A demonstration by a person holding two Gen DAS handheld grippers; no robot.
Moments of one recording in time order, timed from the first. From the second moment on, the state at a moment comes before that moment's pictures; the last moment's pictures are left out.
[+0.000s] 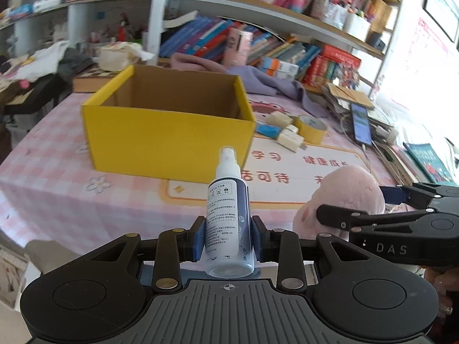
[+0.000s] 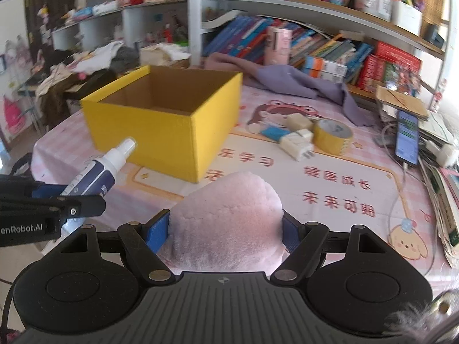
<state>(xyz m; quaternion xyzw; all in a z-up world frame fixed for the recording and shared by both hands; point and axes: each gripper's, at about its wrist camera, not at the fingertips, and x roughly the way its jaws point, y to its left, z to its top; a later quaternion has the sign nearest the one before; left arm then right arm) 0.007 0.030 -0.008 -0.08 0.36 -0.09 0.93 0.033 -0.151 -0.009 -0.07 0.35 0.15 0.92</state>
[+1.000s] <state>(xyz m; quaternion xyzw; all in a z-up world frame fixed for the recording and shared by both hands) 0.027 0.089 0.036 -0.05 0.29 -0.03 0.95 0.078 -0.073 0.036 -0.10 0.23 0.27 0.93</state>
